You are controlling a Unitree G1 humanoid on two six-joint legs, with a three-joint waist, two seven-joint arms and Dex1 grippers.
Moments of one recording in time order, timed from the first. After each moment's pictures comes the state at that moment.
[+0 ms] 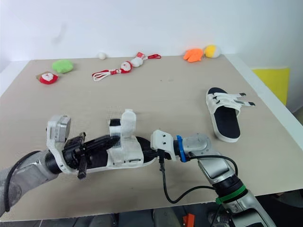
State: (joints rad) left arm -0.03 0.91 -0.05 -0.60 -1.53 0.42 -0.43; right arm -0.41 -0.57 0.35 -0.13 0.17 0.24 1.13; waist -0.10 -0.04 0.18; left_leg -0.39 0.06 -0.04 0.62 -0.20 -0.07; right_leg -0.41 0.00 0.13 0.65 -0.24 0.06
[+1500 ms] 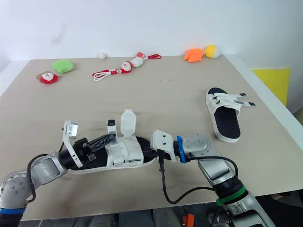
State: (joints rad) left arm -0.05 0.59 0.09 -0.37 -1.35 0.75 -0.32; right arm -0.40 -0.57 0.35 -0.15 0.17 0.26 1.11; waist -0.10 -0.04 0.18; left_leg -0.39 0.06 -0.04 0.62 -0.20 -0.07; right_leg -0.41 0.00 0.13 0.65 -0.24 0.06
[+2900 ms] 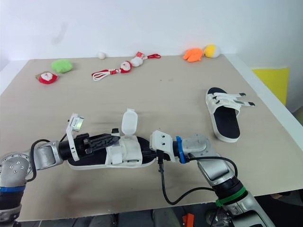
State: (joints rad) left arm -0.26 0.61 0.15 -0.22 -1.29 1.07 -0.47; right arm -0.40 -0.57 0.35 -0.17 0.17 0.27 1.10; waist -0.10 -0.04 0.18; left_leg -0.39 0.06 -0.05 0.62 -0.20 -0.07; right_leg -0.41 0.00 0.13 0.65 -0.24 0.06
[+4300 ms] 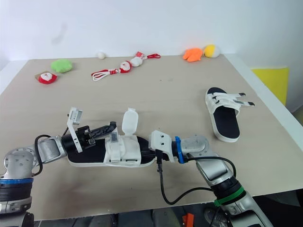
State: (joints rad) left arm -0.32 0.53 0.20 -0.12 -1.21 1.09 -0.41; right arm -0.40 -0.55 0.35 -0.16 0.17 0.27 1.10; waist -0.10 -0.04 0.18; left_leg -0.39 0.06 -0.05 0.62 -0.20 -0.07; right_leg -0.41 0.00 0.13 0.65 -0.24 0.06
